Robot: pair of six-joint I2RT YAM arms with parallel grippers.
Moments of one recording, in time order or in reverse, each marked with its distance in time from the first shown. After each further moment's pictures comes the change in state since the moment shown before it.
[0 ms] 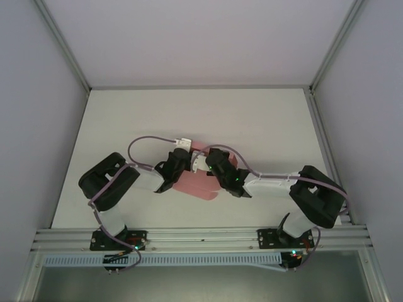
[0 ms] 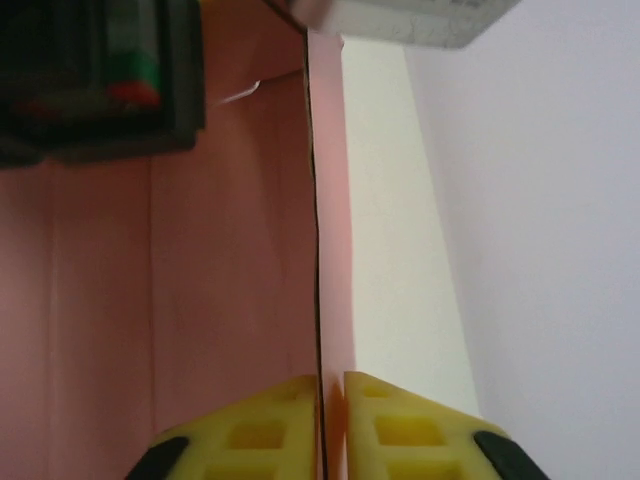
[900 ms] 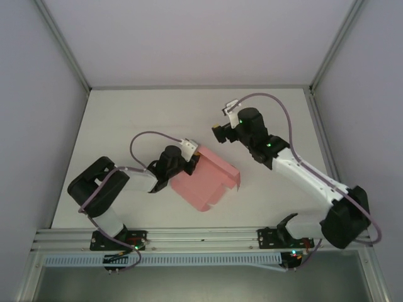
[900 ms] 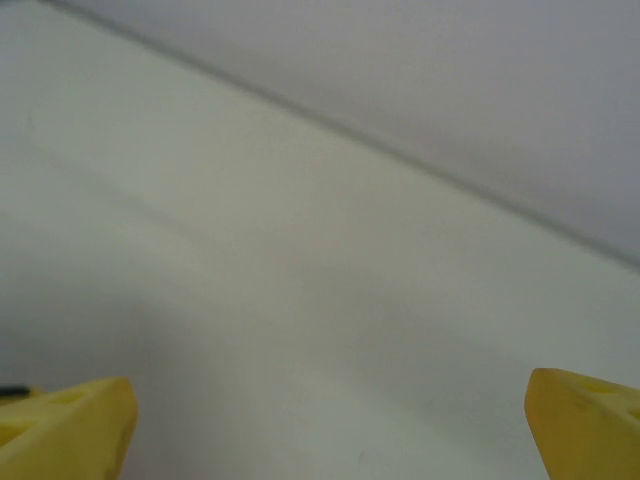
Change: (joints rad) left arm 0.030 -0.089 -0.040 0.048 0.412 0.220; right arm -0.360 -0.186 0.374 -0.541 -0.402 0.769
